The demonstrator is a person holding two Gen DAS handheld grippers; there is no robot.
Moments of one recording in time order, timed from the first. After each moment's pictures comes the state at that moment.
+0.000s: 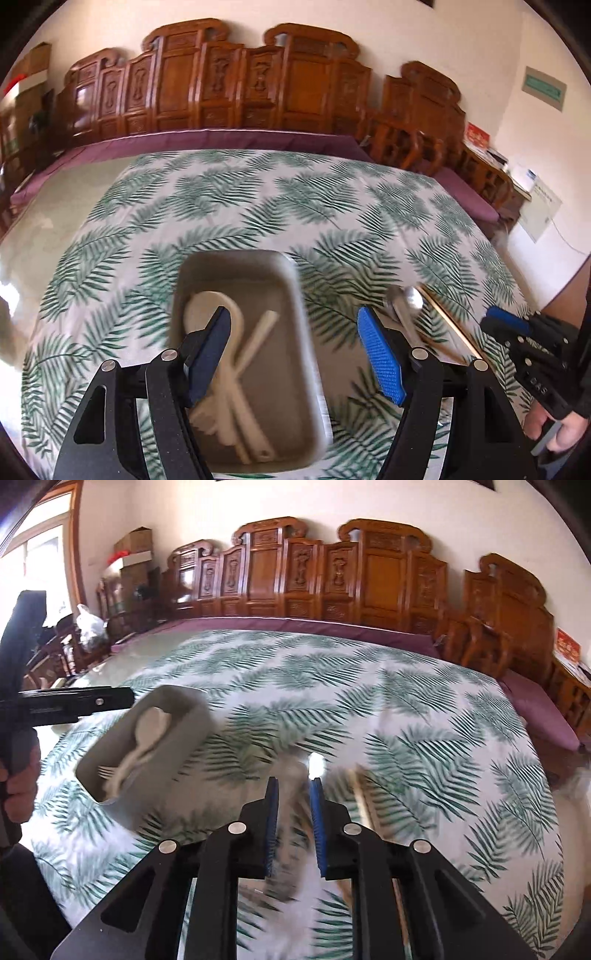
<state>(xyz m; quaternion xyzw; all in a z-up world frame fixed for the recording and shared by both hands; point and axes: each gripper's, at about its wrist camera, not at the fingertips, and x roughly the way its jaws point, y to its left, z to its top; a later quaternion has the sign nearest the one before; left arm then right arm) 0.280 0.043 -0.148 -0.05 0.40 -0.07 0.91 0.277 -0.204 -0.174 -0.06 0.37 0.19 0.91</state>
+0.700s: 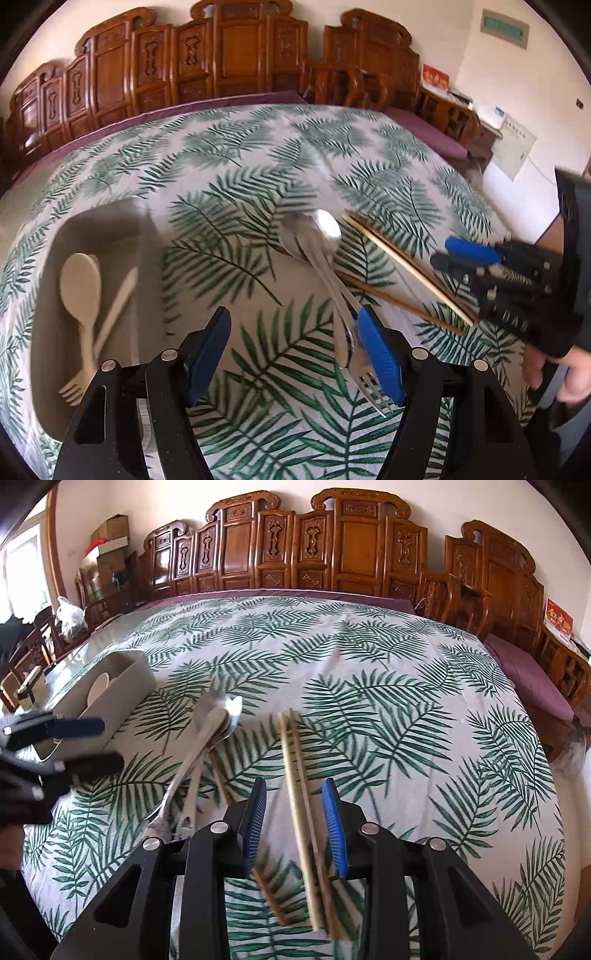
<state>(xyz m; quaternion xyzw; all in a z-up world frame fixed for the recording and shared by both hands) 0.271 -0.070 -0.209 0.01 0.45 -0.14 0.88 0.294 -0.261 -0.220 -0.05 0.41 0.16 0.89</state>
